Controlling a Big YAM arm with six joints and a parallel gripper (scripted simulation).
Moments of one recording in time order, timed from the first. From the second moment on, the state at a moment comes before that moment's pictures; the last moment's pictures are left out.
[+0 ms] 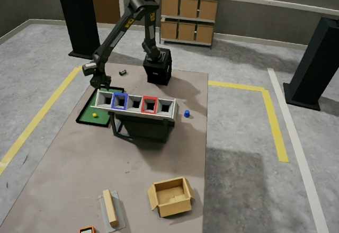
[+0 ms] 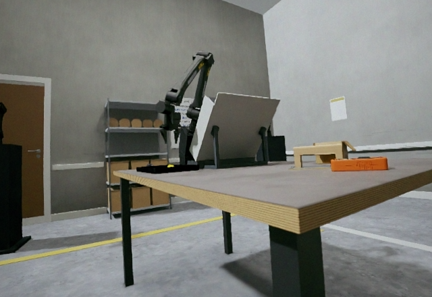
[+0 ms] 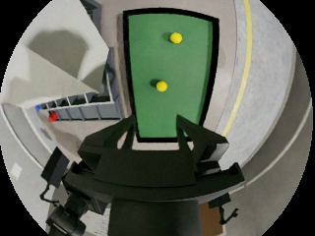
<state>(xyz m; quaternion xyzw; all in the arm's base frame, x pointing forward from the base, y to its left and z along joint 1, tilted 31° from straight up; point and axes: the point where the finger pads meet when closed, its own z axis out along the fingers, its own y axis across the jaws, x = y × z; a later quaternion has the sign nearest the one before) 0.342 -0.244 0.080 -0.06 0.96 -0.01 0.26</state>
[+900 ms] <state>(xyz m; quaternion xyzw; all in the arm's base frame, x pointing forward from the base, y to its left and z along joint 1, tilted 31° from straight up) 0.346 -0.255 0.081 -0.07 0.96 -0.01 0.26</state>
